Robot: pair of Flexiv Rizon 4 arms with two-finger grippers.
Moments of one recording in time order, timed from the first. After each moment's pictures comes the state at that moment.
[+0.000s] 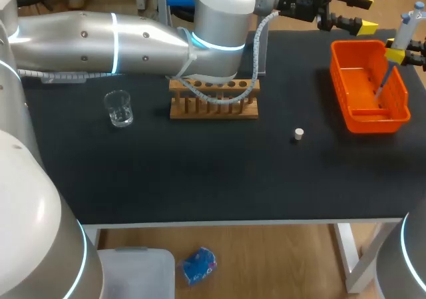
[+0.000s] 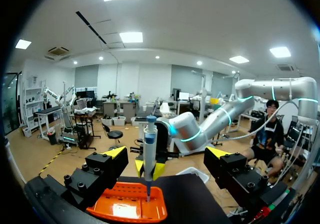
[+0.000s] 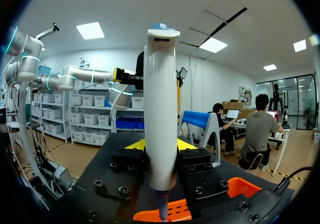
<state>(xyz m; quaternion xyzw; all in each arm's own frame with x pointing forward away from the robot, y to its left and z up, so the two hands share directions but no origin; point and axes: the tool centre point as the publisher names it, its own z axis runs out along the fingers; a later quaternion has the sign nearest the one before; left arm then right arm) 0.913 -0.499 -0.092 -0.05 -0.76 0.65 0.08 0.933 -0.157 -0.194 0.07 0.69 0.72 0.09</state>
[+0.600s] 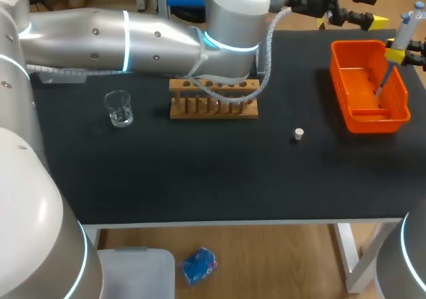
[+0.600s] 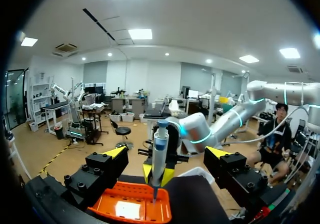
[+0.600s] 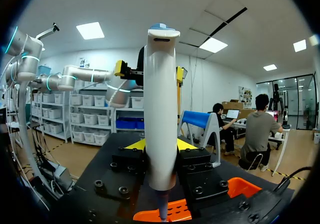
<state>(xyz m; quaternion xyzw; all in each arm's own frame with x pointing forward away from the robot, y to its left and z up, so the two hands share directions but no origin) 0.924 -0.519 -0.086 -0.01 -0.77 0.64 0.05 0.933 -0.157 -0.194 0.07 0.69 0.72 0.09</state>
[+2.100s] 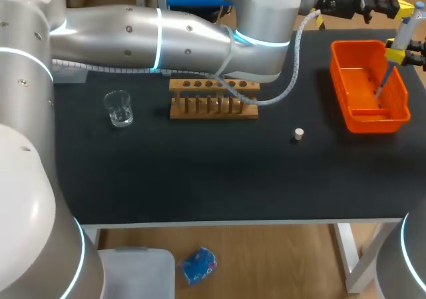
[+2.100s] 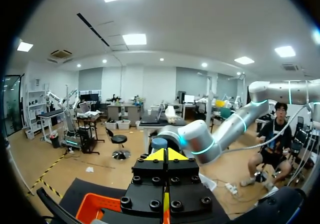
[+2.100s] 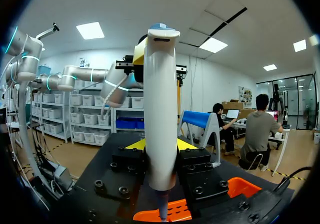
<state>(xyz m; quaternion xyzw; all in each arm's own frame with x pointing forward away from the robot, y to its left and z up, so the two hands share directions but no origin) 0.918 -0.573 -0.083 -0.04 -0.75 0.66 0.06 0.933 -0.158 -0.194 0.07 0.69 0.72 0.09</state>
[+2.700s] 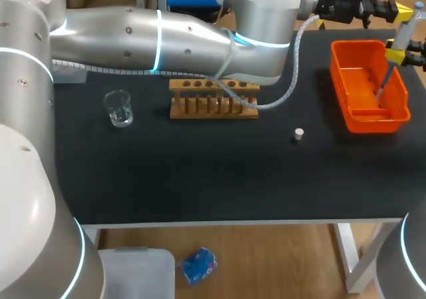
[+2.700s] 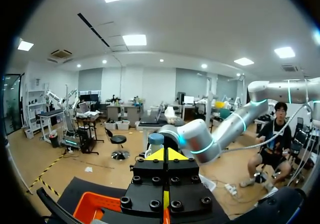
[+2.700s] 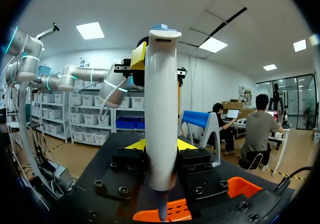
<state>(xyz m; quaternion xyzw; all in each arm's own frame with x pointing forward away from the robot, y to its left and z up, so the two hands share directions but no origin) 0.916 -0.573 -0.091 -0.04 -0.75 0.66 0.06 0.933 -0.158 -0.195 0.07 0.69 0.72 0.09</state>
